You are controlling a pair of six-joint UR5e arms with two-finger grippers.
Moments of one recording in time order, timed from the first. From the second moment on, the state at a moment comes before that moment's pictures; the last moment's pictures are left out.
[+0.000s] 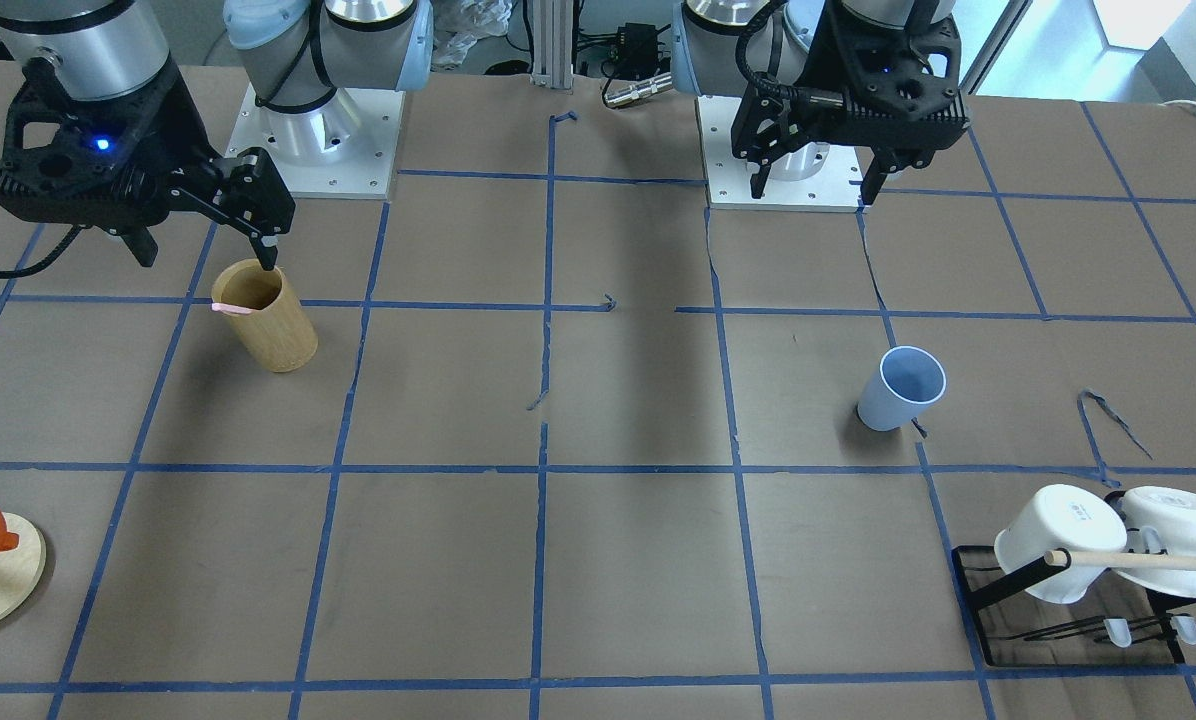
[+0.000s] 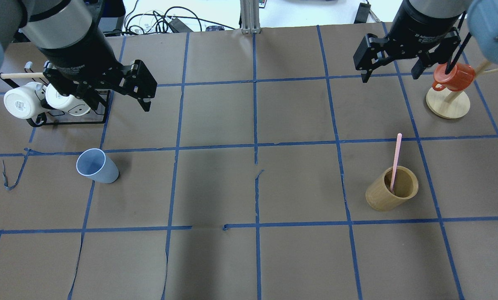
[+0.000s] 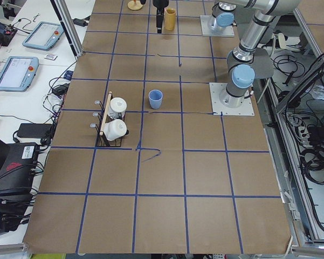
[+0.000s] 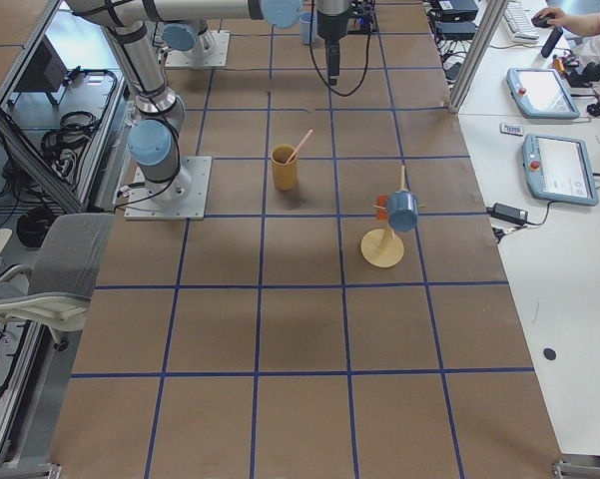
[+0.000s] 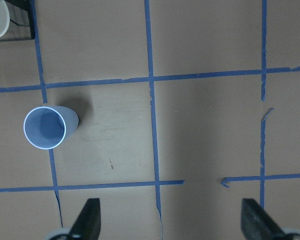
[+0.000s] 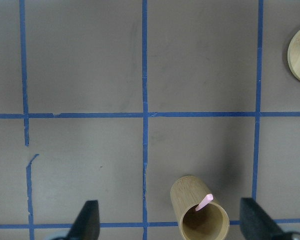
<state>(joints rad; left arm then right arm) -1.63 -1.51 -1.51 -1.69 1.60 0.00 1.55 -1.57 1.53 -1.60 -1.60 -0.03</state>
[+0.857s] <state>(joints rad) -1.63 -1.50 -1.52 -1.68 1.60 0.00 1.55 -1.57 1.54 -1.60 -1.59 -0.03</state>
